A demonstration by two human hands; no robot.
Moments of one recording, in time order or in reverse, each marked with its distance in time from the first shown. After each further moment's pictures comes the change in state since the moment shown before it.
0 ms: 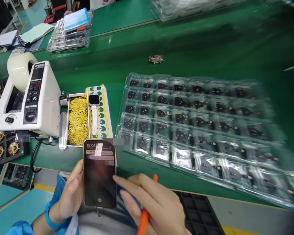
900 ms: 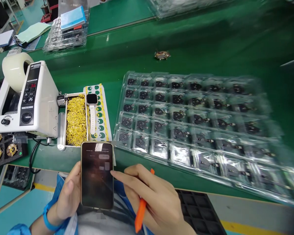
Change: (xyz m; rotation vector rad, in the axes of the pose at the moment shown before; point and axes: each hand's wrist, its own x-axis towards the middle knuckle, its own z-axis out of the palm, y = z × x) left_hand -0.001 0.005 0.003 0.011 -0.058 -0.001; right_hand 0.006 0.007 -0.005 0.038 -0.036 0.060
